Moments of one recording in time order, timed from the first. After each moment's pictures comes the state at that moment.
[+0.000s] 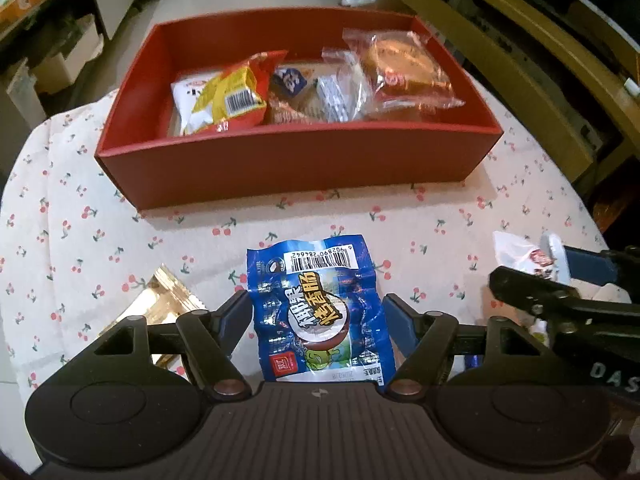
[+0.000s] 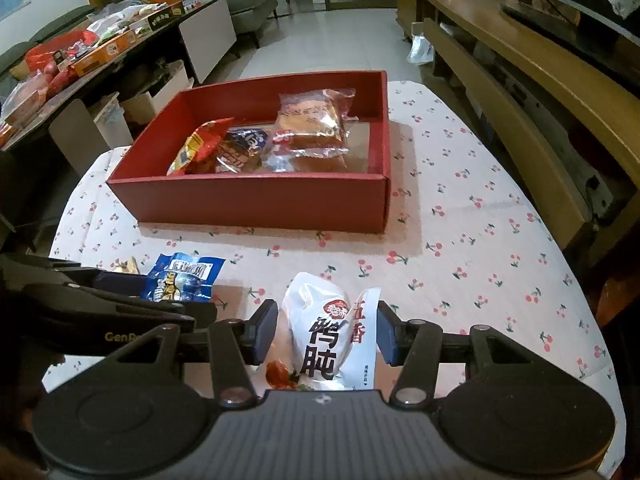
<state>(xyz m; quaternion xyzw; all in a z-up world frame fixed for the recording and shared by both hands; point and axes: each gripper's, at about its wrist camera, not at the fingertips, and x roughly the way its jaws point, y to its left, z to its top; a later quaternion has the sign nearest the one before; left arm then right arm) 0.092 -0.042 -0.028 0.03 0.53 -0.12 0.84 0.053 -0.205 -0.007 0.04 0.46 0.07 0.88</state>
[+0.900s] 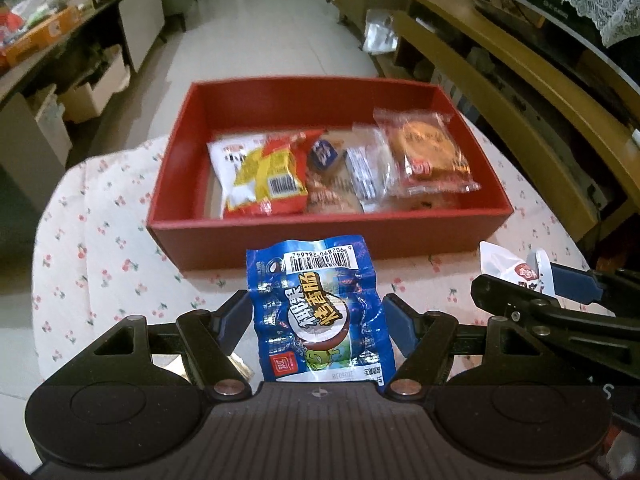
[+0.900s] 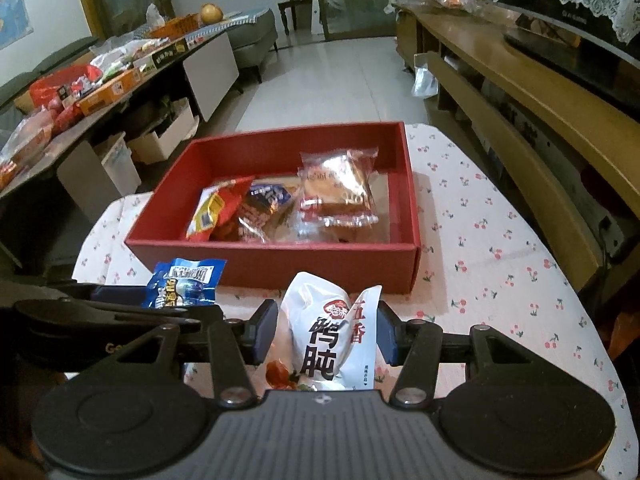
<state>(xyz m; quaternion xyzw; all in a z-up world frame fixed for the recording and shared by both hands) 0.109 -0.030 0.006 0.02 0.48 -0.09 0.87 0.075 -0.188 0.017 0.06 0.42 0.07 0.90</state>
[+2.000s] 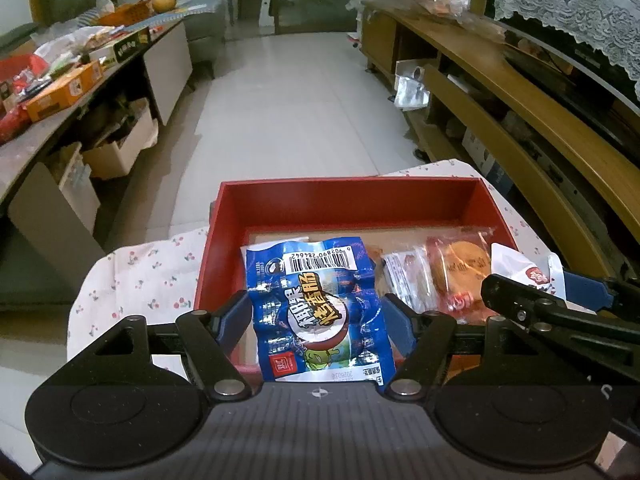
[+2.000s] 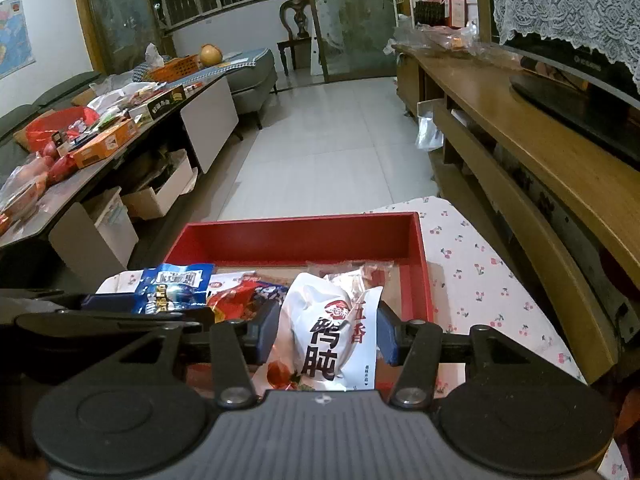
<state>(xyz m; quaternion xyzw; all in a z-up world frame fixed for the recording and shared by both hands) 0.170 -0.029 0.039 0.04 0.43 -0.05 0.90 0.143 -0.182 0.046 0.07 0.36 0.06 0.93</state>
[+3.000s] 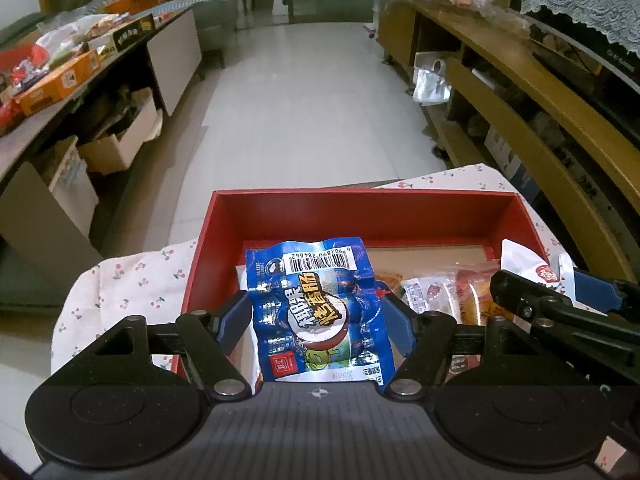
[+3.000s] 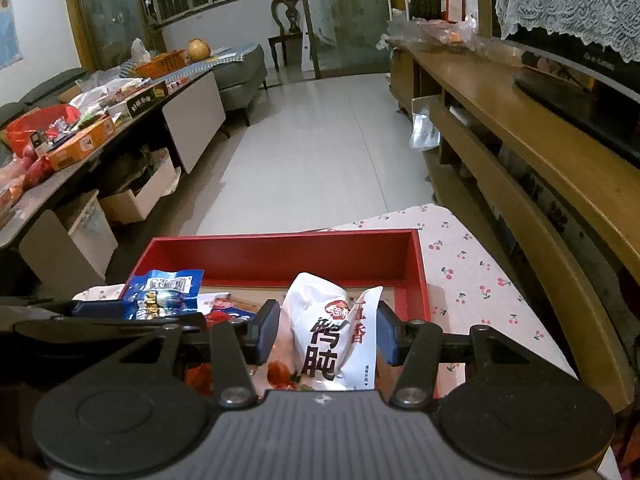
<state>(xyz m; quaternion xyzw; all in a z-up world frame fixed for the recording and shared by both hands) 0.214 -0.036 0.019 0.03 0.44 -0.02 0.90 0.192 -0.183 0.026 0.07 0.37 0.05 0.93</state>
